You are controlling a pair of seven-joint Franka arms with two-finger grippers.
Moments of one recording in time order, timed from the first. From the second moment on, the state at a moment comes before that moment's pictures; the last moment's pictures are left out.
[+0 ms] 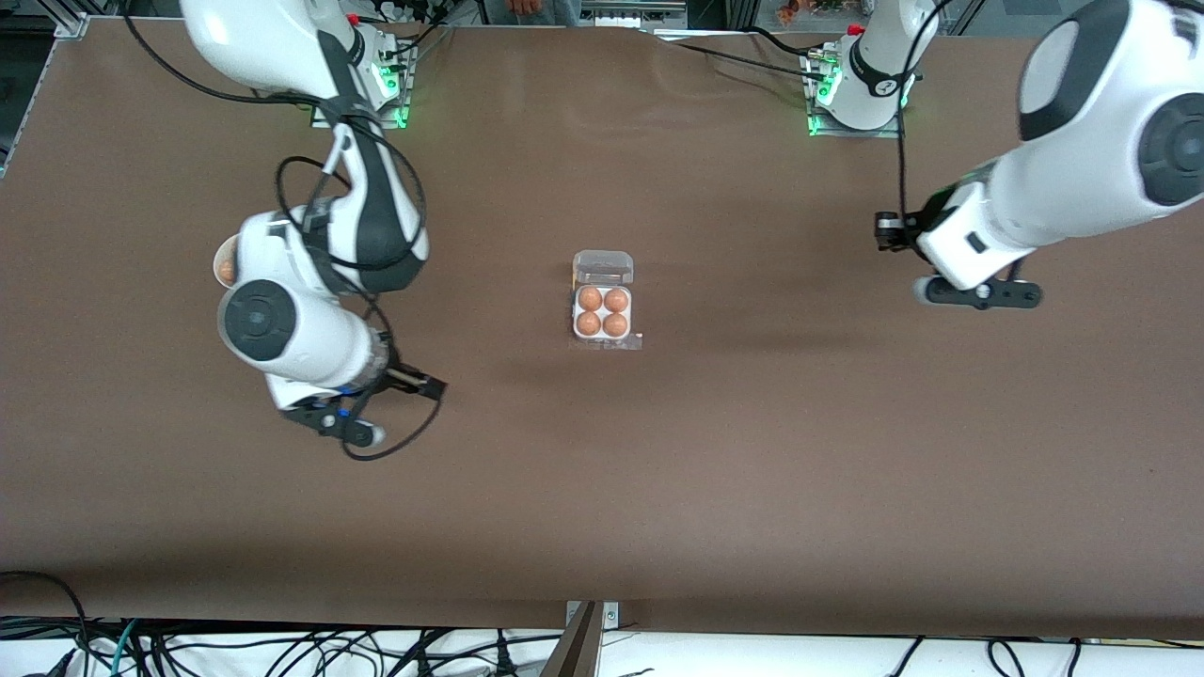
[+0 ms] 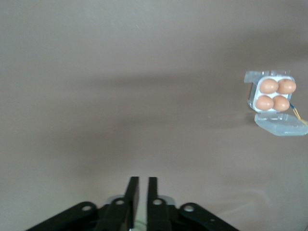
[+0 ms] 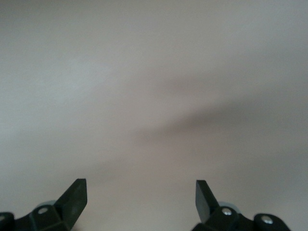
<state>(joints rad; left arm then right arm) -0.19 0.18 -0.06 -1.55 -0.16 1.44 -0.23 0.61 0.62 -0.42 -1.35 0.26 1.86 0.44</state>
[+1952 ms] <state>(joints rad) -0.64 0.67 -0.07 -1.41 -0.48 1.62 -0.63 0.02 0.03 -0.03 -1.64 0.00 1.62 0.16</state>
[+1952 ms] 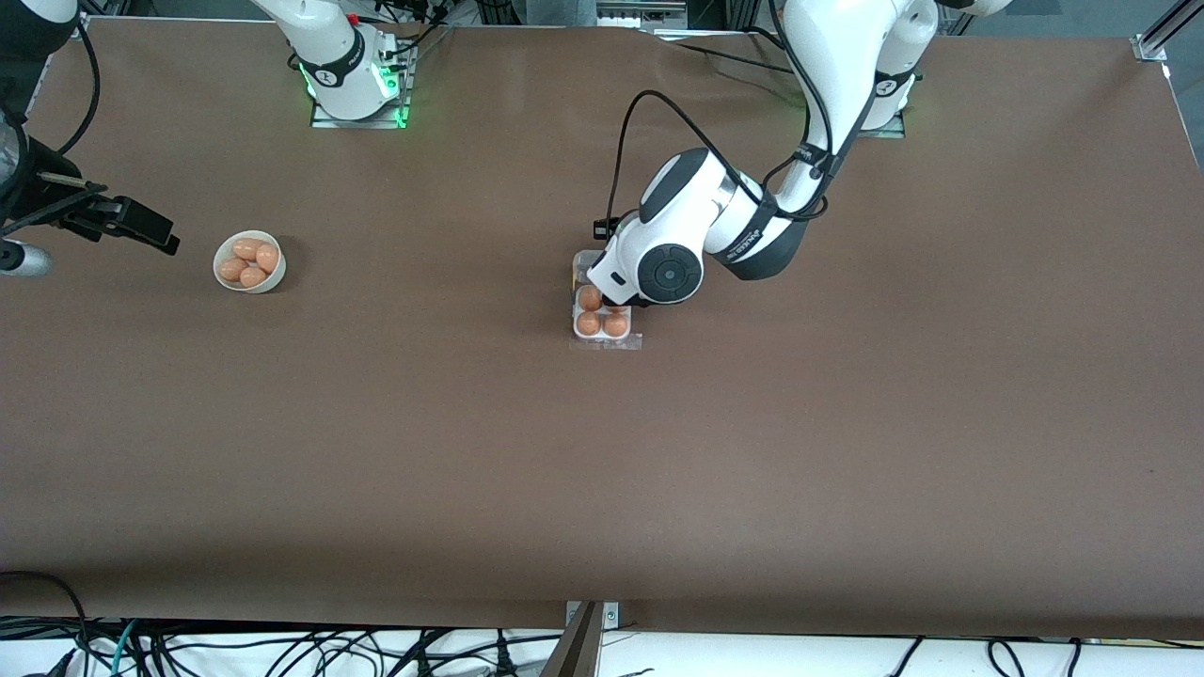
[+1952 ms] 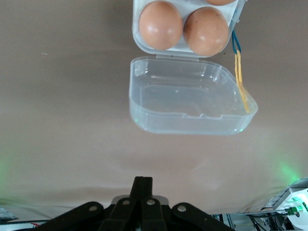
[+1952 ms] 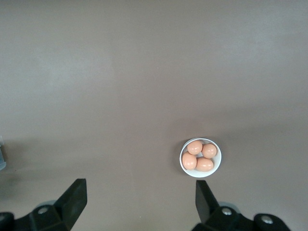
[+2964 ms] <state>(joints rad) -0.66 0.72 -0.05 -1.41 -0.48 1.79 -0.67 0.02 0.03 -0.02 -1.64 0.00 1.62 0.16</state>
